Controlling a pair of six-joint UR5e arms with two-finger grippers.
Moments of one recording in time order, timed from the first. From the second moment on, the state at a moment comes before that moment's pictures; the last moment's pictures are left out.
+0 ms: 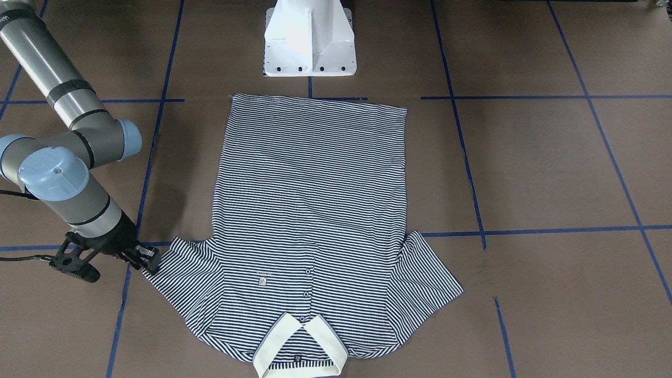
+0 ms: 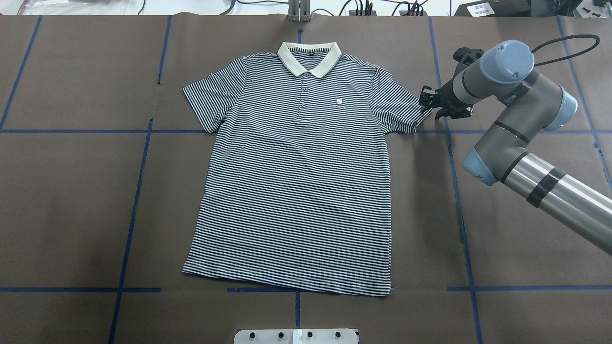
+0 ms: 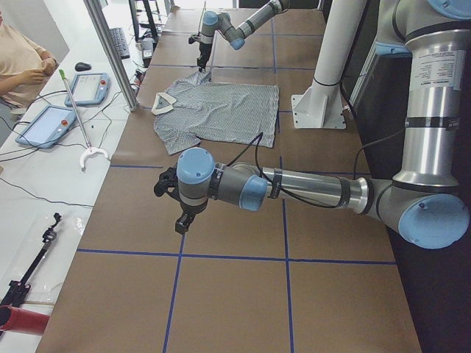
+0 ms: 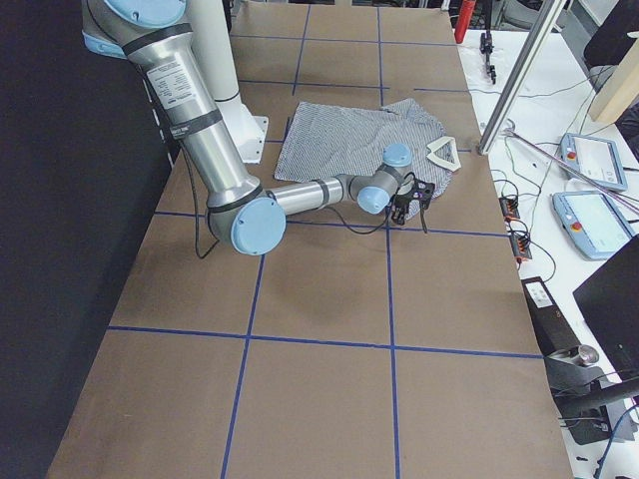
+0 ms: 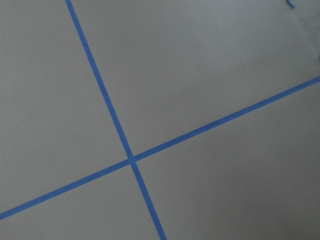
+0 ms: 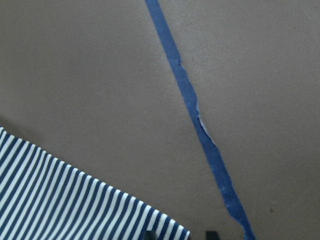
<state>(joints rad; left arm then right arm) -1.57 -1.56 -1.70 -1.75 -2.44 0.20 0.88 -1.09 1.24 -0.93 1.98 1.36</state>
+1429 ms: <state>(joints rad) -1.57 -1.55 -1.70 -1.75 -2.45 0.20 0.79 -0.83 1.21 -1.08 1.84 1.44</state>
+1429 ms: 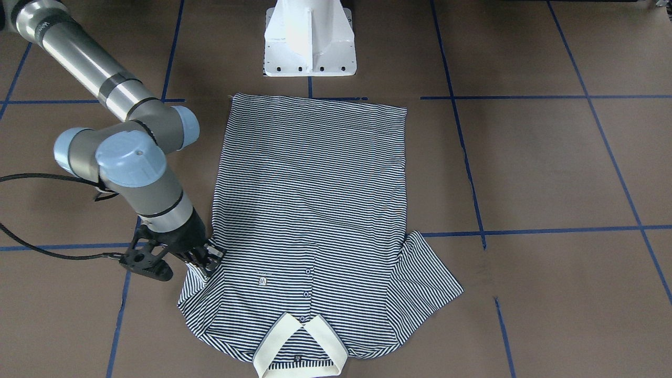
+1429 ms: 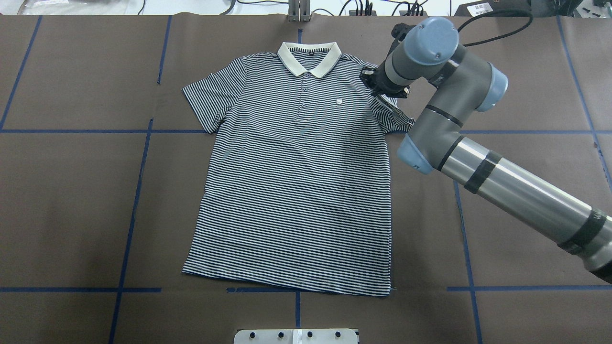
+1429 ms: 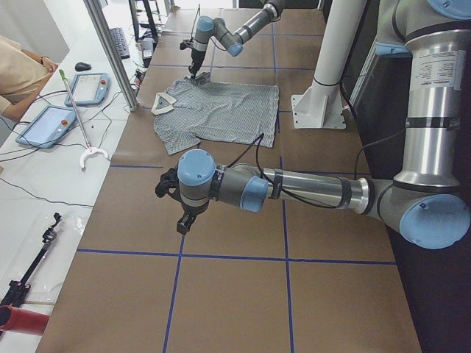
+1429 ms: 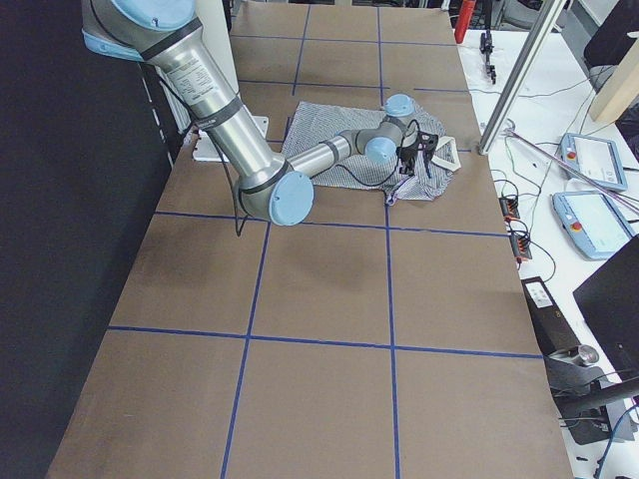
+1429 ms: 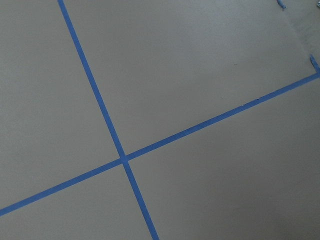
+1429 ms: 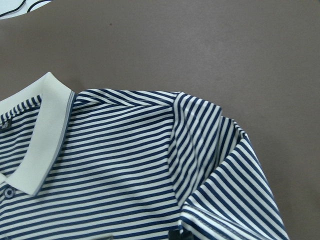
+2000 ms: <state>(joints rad) -1.57 -1.55 -1.70 -1.75 -2.46 0.20 0.75 -0.67 1.02 -1.09 1.74 1.46</state>
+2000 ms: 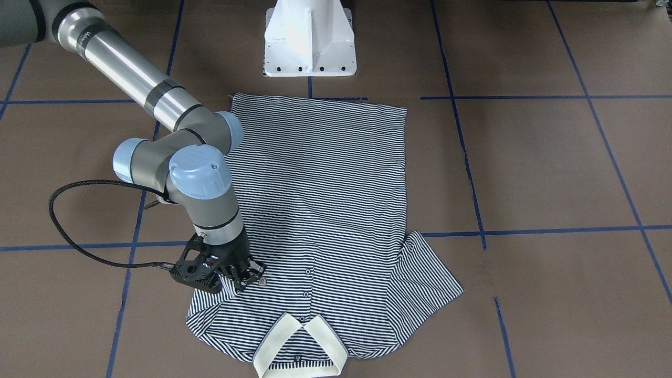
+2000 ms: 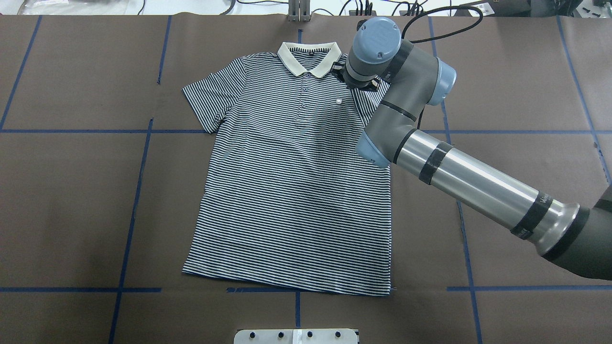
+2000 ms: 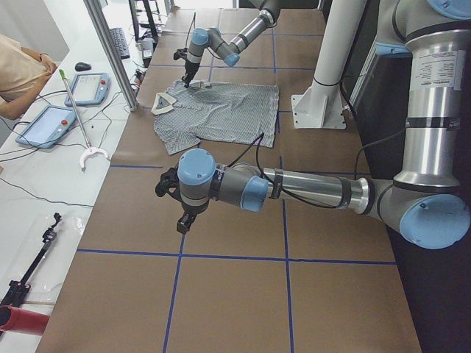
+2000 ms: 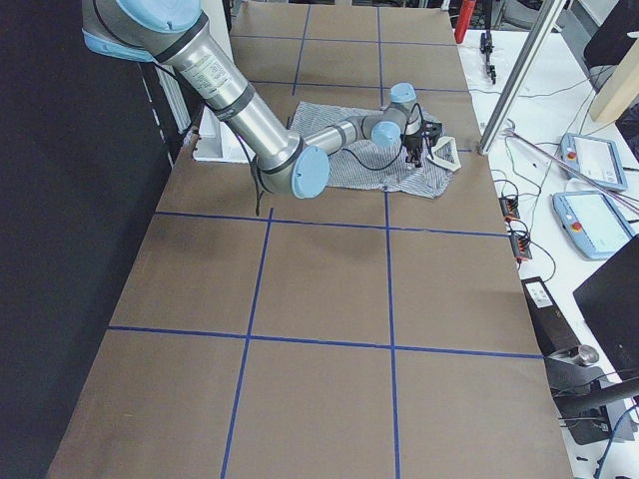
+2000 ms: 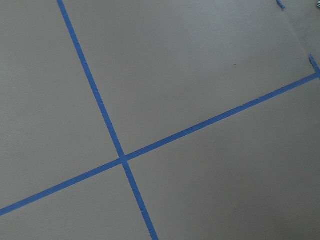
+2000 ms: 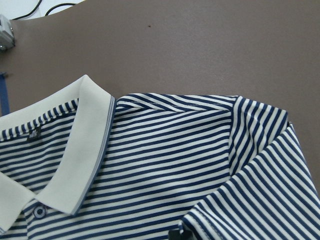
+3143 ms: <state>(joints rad) -1.23 -1.74 -1.69 -2.15 -2.48 -0.62 0.81 -0.75 1.13 -1.09 1.79 1.45</state>
